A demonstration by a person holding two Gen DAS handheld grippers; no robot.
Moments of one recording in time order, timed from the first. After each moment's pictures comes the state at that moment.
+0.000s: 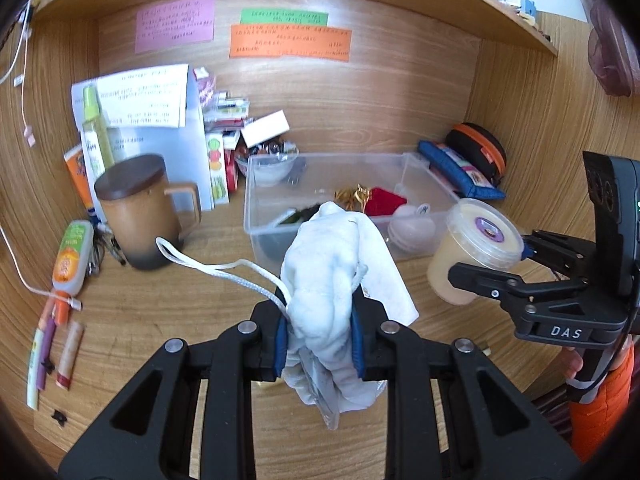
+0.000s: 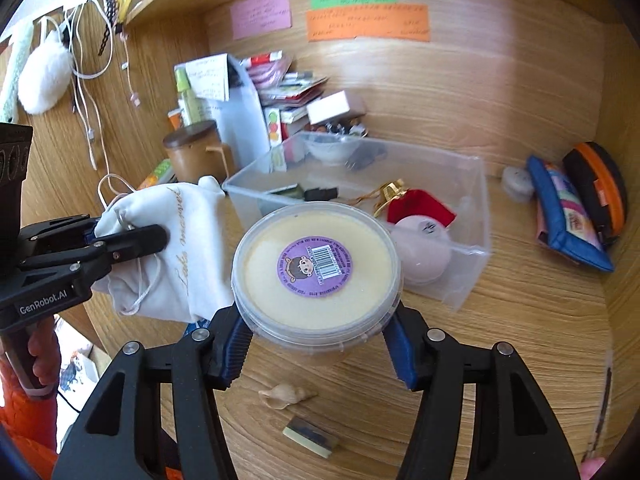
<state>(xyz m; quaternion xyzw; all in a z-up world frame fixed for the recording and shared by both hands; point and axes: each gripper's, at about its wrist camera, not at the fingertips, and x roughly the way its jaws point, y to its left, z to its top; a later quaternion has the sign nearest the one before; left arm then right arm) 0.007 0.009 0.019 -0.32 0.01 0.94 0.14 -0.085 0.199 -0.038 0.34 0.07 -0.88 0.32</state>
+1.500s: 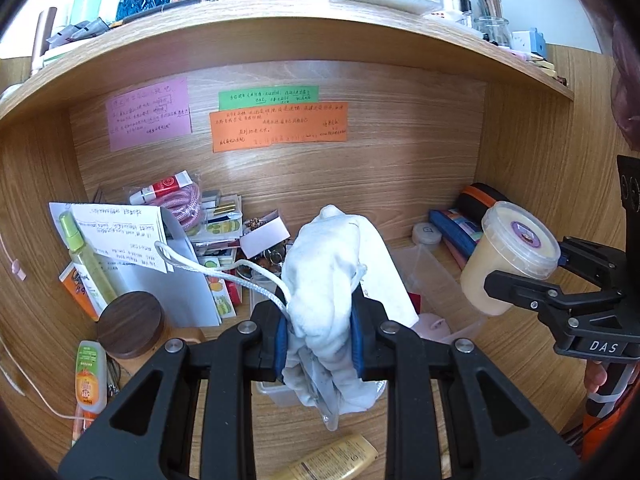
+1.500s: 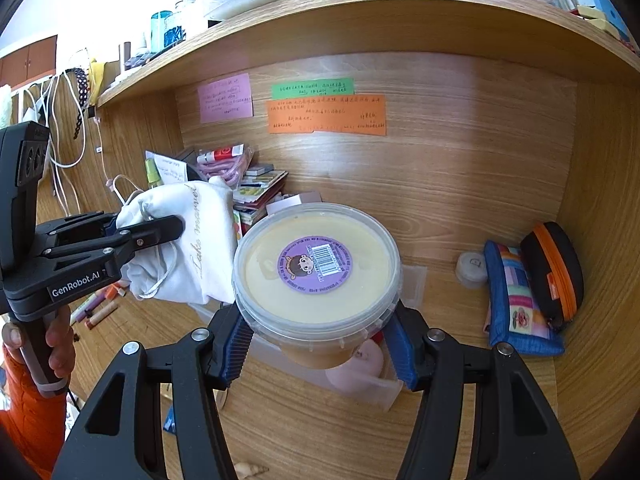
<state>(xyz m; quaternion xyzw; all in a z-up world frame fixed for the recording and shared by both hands) -0.071 0.031 0.095 -0.25 0.05 0.96 0.14 -0.133 0.217 0.043 0.26 0.05 -0.92 0.29</state>
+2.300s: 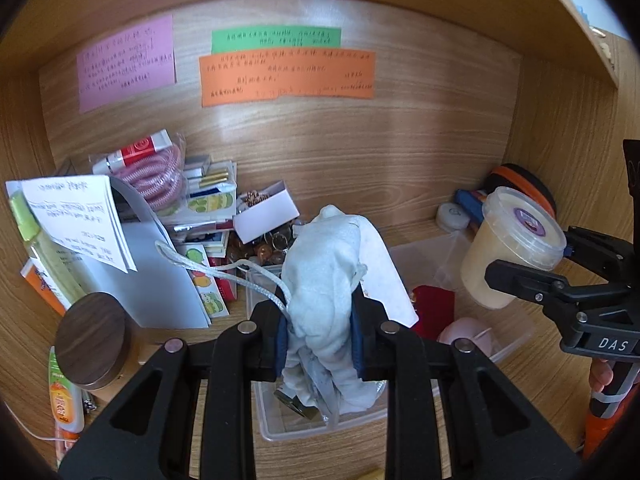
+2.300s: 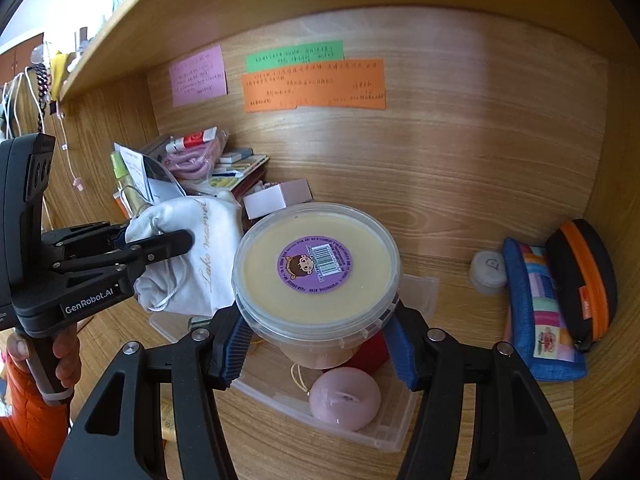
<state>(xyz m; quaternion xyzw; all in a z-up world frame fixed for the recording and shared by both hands) -0.148 0.032 0.056 -0.31 0.04 0.94 0.14 -0.200 0.193 0.018 0.30 0.05 -0.91 0.28</state>
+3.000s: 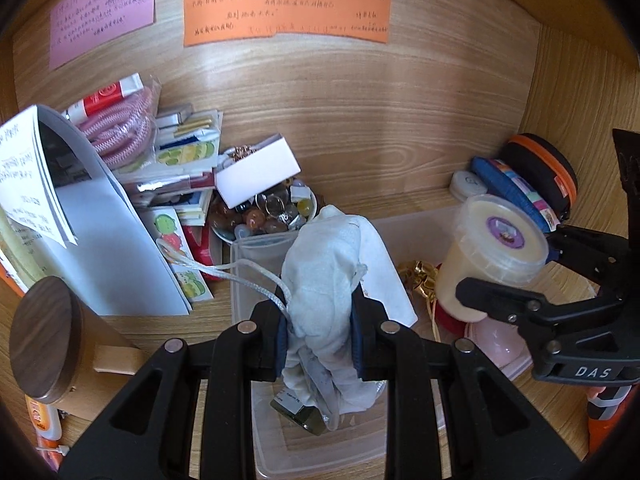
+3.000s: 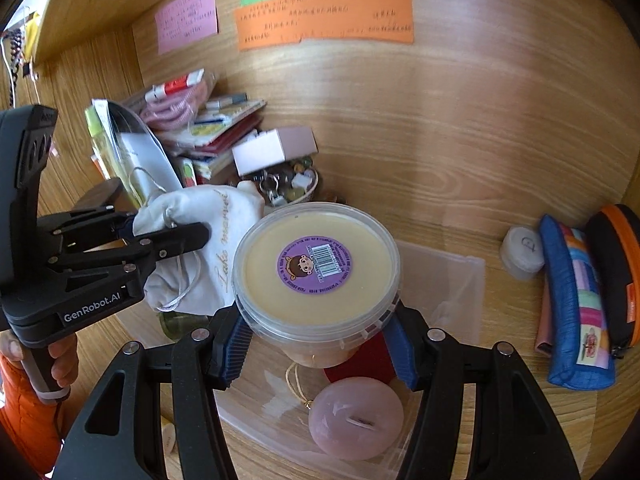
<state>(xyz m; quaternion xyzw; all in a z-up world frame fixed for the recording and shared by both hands) -0.181 0.031 0.008 -0.36 0.04 0.92 0.15 -0.239 0.158 -0.030 0.36 0.08 -0.89 0.29</state>
